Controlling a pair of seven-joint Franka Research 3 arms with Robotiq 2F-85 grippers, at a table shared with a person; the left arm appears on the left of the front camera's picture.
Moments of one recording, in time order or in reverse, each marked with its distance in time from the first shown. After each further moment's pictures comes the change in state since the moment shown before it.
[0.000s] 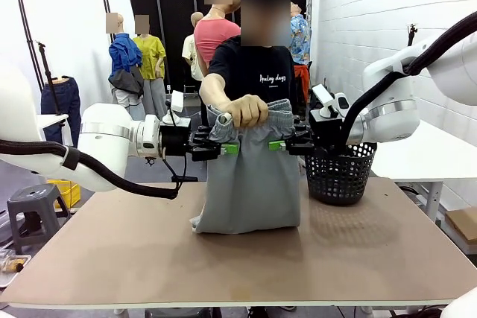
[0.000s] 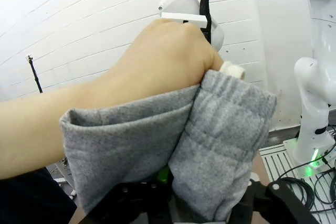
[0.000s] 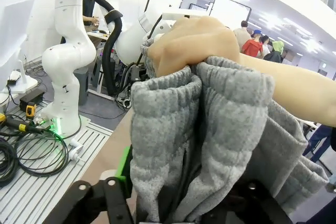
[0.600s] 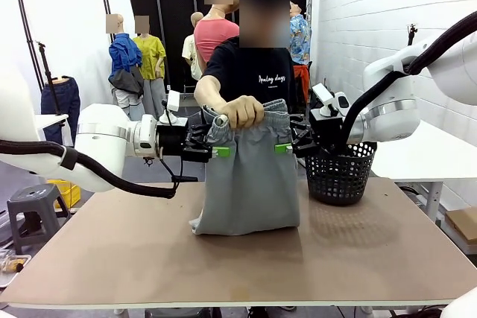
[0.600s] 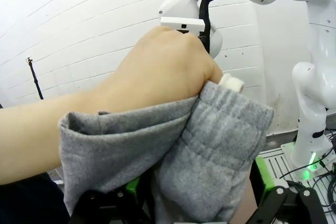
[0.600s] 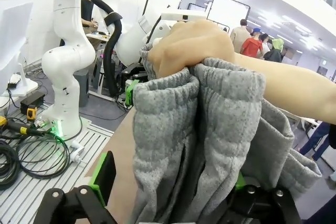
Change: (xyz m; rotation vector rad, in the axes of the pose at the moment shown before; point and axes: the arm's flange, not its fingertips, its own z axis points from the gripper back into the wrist) left arm -0.001 0.001 0.006 -0.006 -0.023 0.009; right arm 0.001 -0.001 0.001 -0.003 0.000 -0.020
